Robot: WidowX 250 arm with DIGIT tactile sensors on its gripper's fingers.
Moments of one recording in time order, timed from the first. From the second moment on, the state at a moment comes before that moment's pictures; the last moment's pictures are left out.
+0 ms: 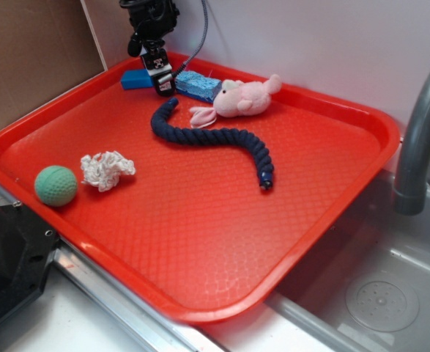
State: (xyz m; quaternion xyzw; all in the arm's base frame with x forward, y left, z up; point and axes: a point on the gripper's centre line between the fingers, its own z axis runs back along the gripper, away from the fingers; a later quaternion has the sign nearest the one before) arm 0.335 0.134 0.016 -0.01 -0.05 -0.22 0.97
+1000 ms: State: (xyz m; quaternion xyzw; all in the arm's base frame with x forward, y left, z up) arm 0.266 0.086 0.107 0.07 -0.07 0.00 0.99
